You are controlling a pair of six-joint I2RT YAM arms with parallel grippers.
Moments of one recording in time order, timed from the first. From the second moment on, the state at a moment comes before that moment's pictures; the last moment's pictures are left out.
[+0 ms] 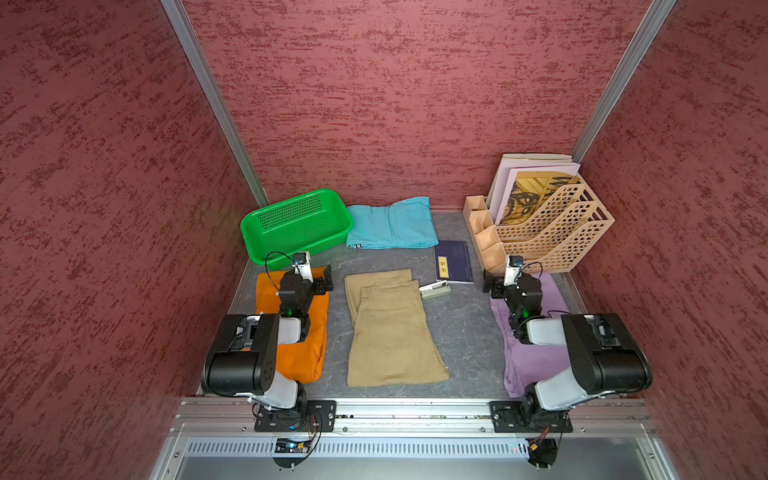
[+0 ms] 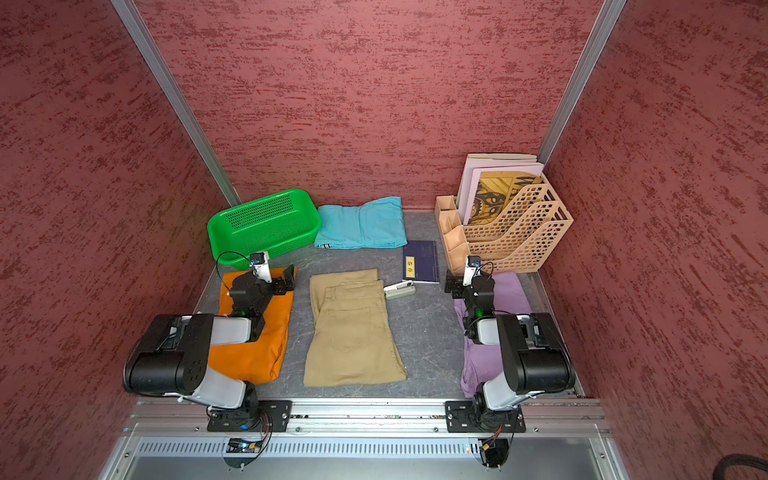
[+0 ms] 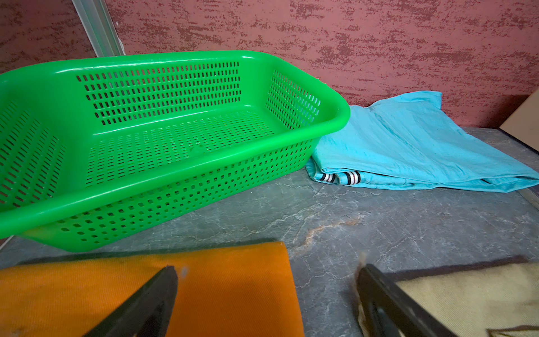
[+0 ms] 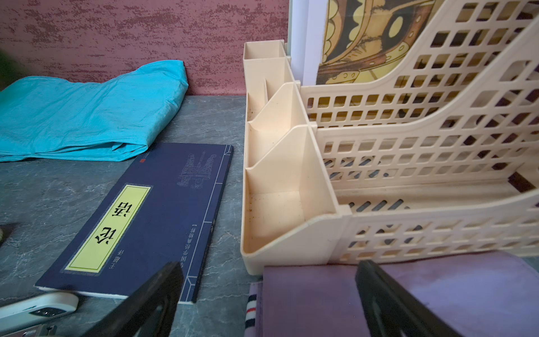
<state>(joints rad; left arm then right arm) 0.04 1.52 0.37 0.88 0.06 -0.08 0.02 1.54 0.37 0.87 -0.02 0.03</state>
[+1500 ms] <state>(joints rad) -0.18 1.27 1.01 -0.71 0.41 -0.48 0.85 1.66 0.81 -0.18 -0.40 0.87</state>
